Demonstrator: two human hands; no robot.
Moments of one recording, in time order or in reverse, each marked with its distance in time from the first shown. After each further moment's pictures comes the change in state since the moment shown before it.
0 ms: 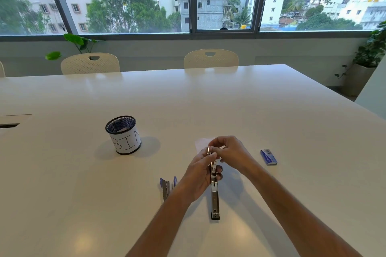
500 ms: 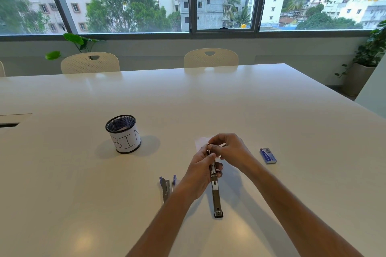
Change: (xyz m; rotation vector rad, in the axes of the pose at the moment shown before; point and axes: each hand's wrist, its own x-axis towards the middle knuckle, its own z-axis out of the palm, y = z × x) left_hand 0.001 -0.002 0.008 0.062 0.065 0.075; right_hand 0.000 0.000 -0.002 0.004 0.030 -0.008
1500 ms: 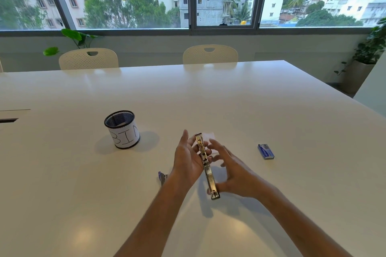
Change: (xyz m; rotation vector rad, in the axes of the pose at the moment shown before) left_hand 0.007 0.021 -0.009 -0.423 0.205 -0.110; right_hand -0.059 0.025 0.003 -0.233 -0.240 -0.327
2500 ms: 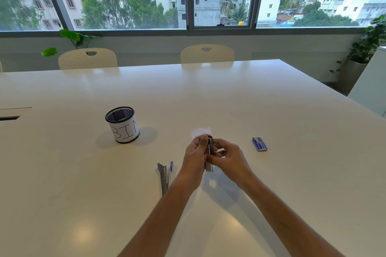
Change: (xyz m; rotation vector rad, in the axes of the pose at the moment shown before) left_hand -0.028 -0.032 0.008 0.477 -0.017 0.238; right_hand -0.003 -0.029 0.009 0.392 0.382 0.234
